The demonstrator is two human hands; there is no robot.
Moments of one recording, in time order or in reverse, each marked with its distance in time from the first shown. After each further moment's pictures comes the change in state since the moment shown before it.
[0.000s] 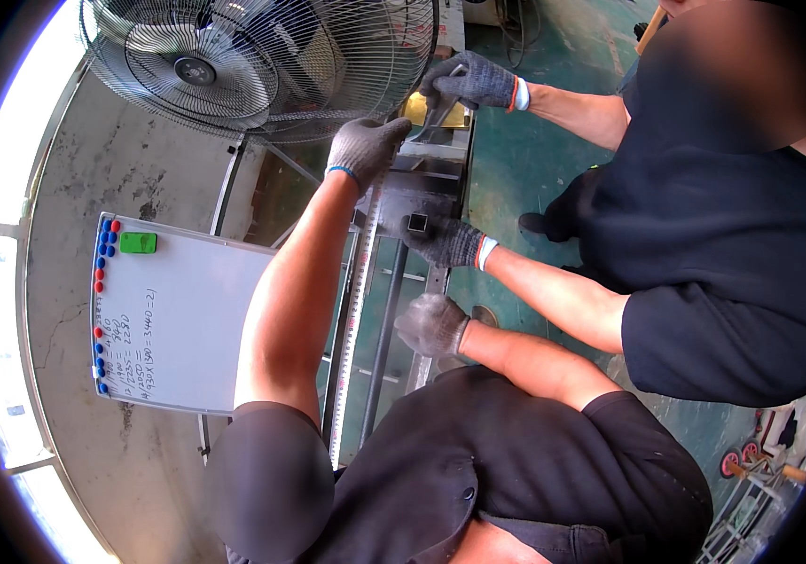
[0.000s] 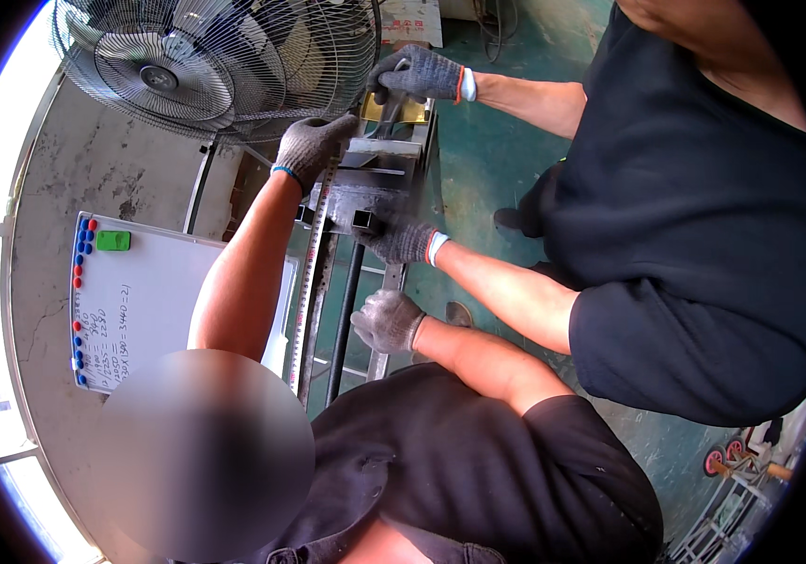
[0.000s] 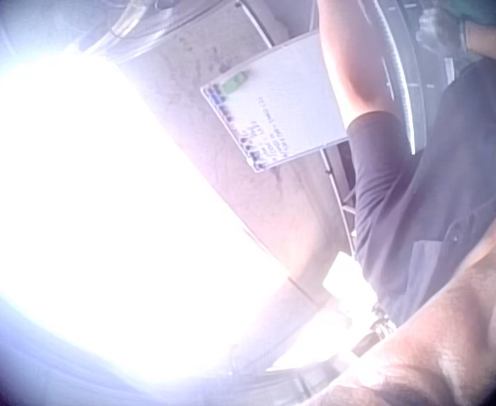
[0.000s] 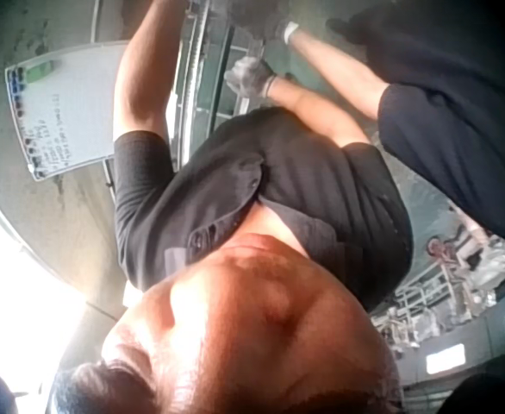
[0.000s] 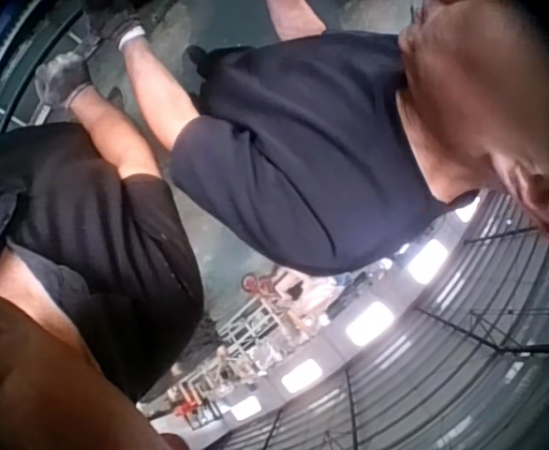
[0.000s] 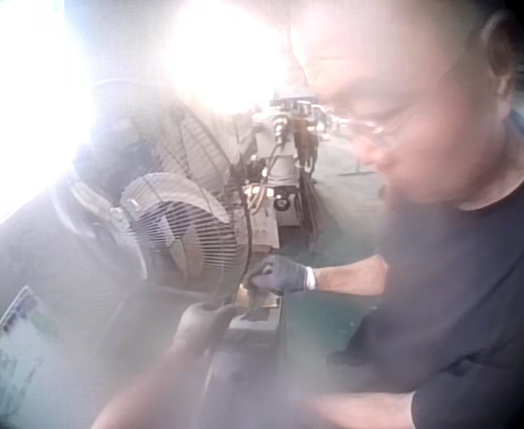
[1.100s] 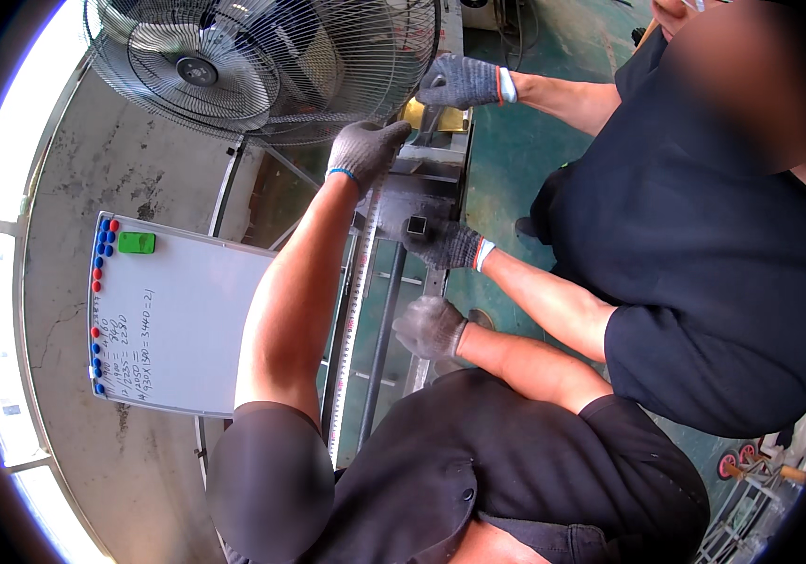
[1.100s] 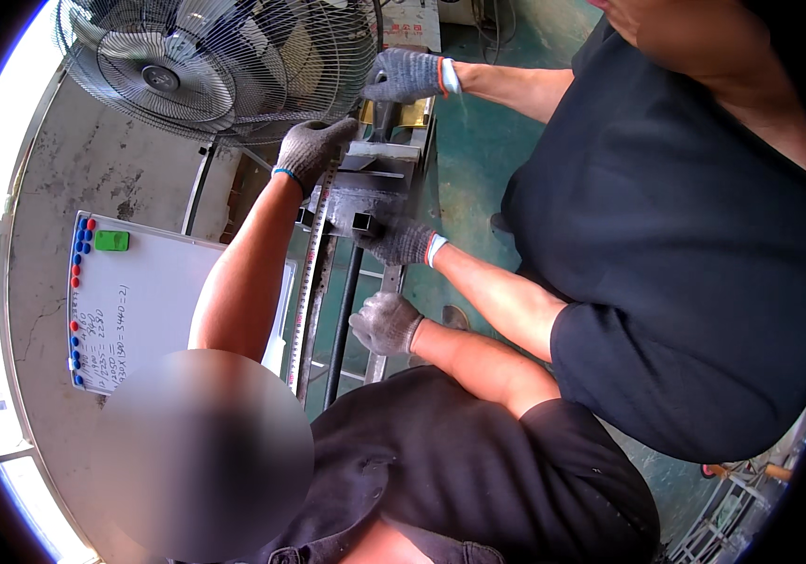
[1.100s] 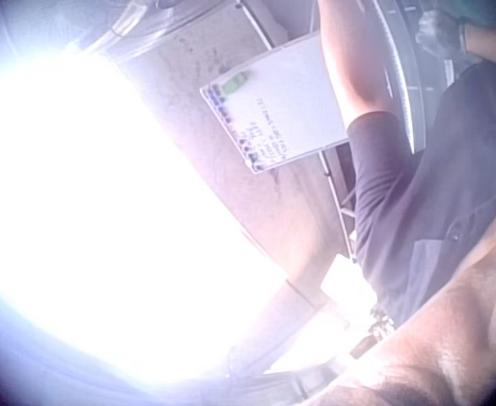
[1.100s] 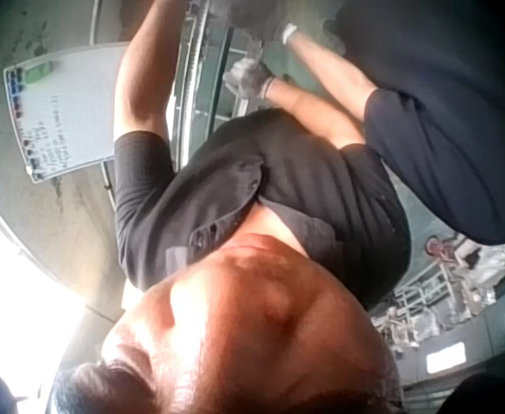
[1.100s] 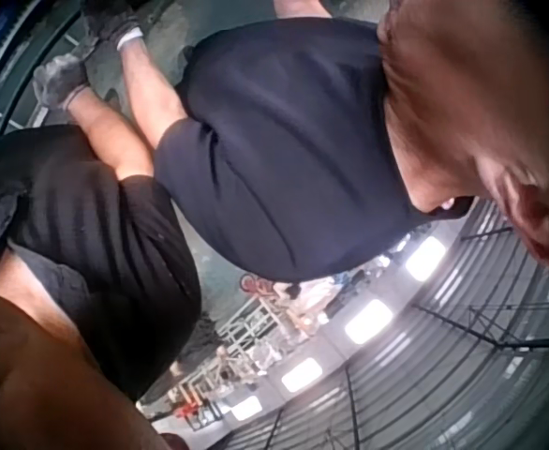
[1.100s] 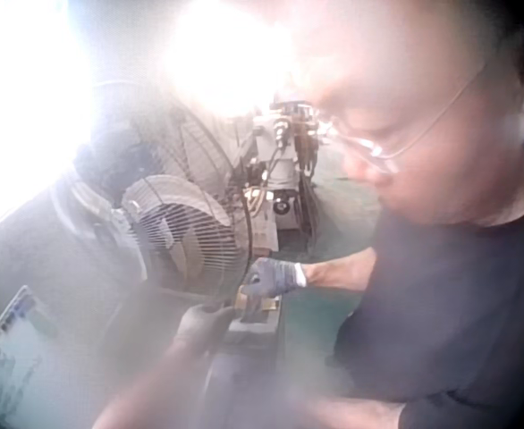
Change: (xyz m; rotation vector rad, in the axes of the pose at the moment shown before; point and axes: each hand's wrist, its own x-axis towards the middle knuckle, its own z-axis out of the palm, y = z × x) left_hand -0.003 0.004 -0.001 -0.014 -0.002 -0.017; right_hand 0.002 -0.002 -0.001 -0.002 0.036 -0.012
